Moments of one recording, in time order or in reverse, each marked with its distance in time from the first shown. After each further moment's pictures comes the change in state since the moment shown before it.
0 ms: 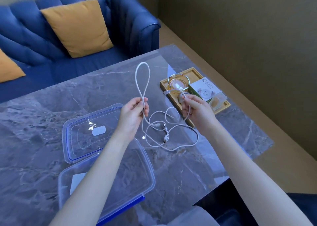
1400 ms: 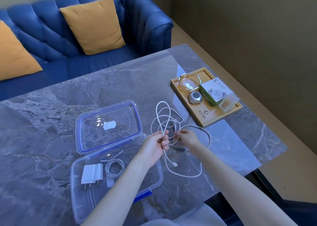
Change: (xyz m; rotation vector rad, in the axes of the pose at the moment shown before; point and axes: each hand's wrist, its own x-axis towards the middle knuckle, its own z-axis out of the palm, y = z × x) left_hand -0.045 -0.072 -0.005 -0.310 0.076 -0.562; right_hand 0.020 0.127 -0.004 -0.593 0.043 0.367
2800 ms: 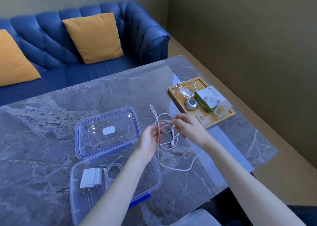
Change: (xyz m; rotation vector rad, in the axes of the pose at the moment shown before) left_hand -0.010 0.023 0.010 0.152 0.055 0.196; right_hand -0.097 -0.086 -0.026 -0.158 -0.131 -0.530
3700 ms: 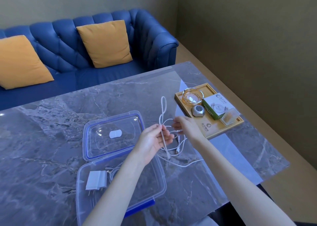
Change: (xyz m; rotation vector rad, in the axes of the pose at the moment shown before) left_hand -0.031 0.034 -0.002 -0.007 -0.203 0.096; right_hand 0.039 0.005 0.016 0.169 0.176 0.264
